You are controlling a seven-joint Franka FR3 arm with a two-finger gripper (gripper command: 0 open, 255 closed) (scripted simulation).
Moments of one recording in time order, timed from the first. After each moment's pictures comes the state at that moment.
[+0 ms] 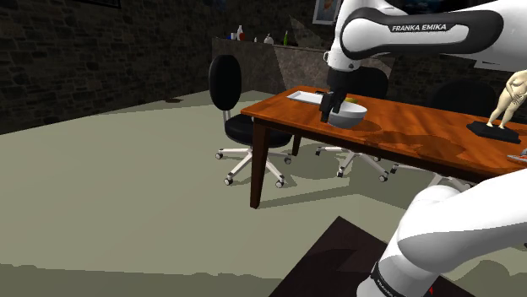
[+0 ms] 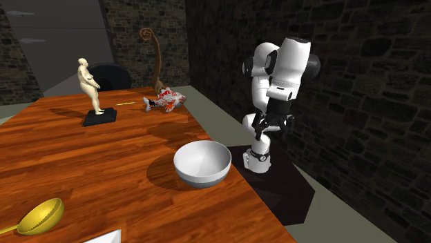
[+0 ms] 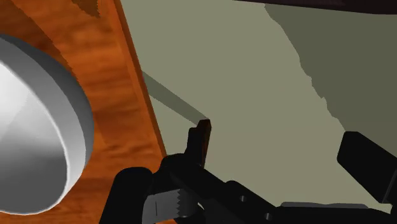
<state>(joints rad) -0.07 -0.65 -0.16 -2.26 -0.24 1.71 -0.25</state>
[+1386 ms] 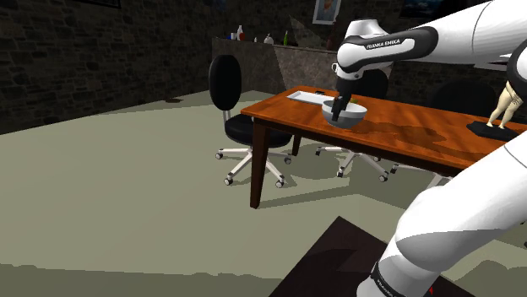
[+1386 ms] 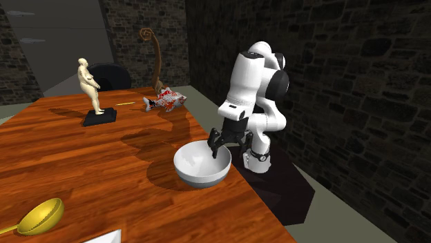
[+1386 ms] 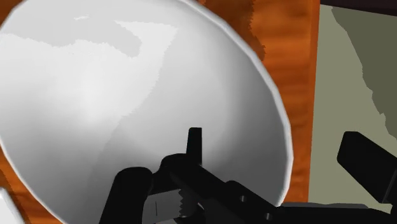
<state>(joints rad) -0.11 -0.38 -0.42 -2.12 -0.31 1.92 -0.57</state>
